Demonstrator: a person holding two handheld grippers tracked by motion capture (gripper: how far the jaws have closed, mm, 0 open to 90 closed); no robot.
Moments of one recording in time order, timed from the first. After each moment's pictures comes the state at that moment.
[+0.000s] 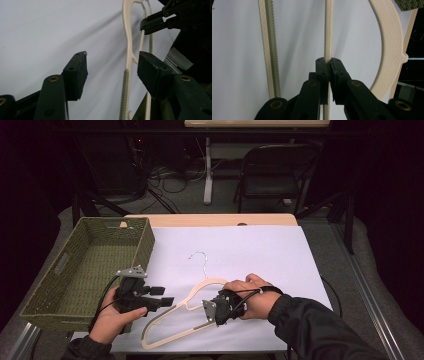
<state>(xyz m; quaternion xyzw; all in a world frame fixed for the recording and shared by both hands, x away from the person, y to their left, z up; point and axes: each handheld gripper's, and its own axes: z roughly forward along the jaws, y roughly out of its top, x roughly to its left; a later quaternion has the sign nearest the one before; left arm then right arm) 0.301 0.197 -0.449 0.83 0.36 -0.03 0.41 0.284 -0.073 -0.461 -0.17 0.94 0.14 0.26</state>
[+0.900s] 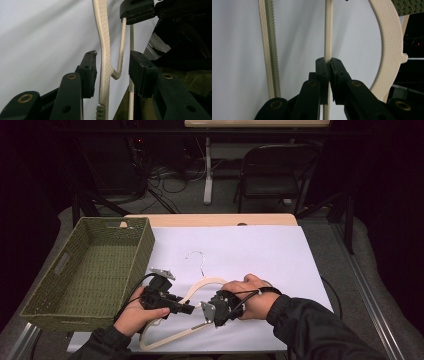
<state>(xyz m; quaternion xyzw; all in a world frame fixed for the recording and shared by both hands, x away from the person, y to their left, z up) 0.318 0.149 -0.472 0.85 0.34 -0.14 0.37 0.282 -0.070 -0.460 -0.18 0.94 0.14 0.27</state>
